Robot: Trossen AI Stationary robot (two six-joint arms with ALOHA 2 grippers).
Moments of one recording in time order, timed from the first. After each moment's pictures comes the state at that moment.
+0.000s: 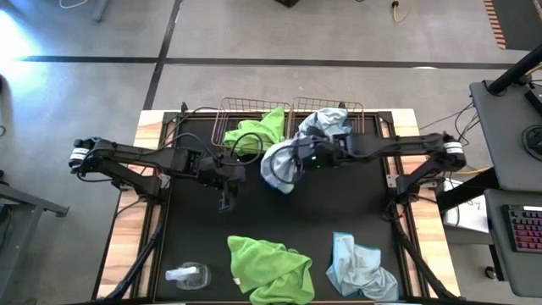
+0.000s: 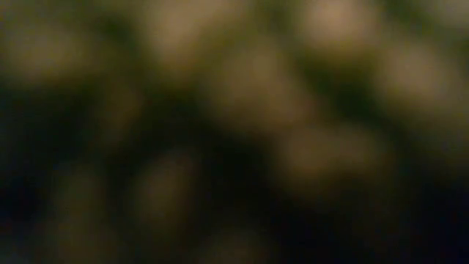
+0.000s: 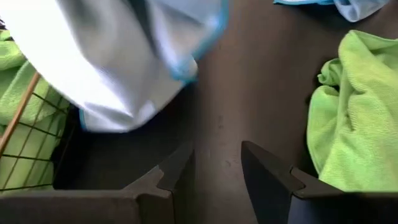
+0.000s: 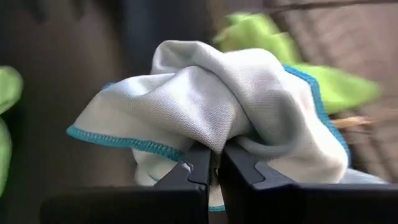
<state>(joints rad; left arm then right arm) -0.08 1.27 1.05 -0.63 -0.07 -0.12 -0.03 1.55 1.43 -0.71 0.28 0.10</state>
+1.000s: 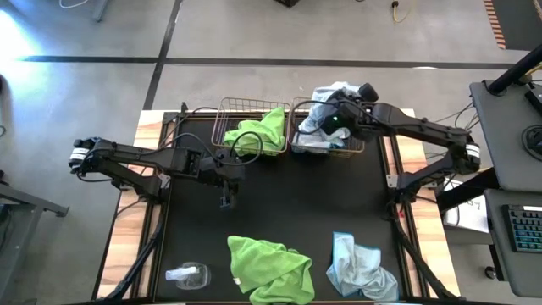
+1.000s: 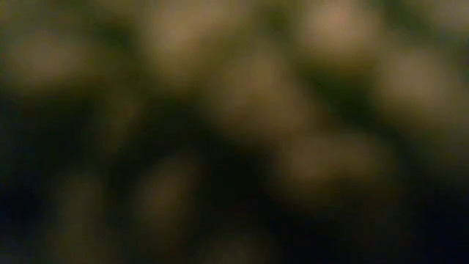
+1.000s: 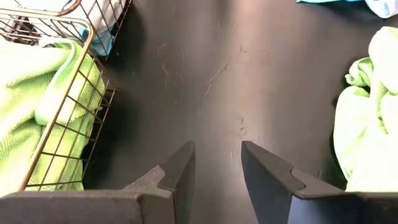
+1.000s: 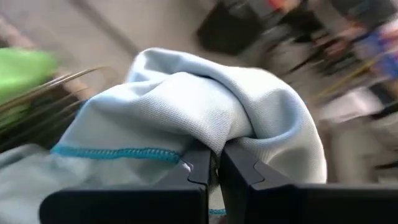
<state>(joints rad) -0.08 1.27 1.05 -0.63 -0.15 -0.09 -0.32 1.39 1.43 -0.95 0.88 0.17</state>
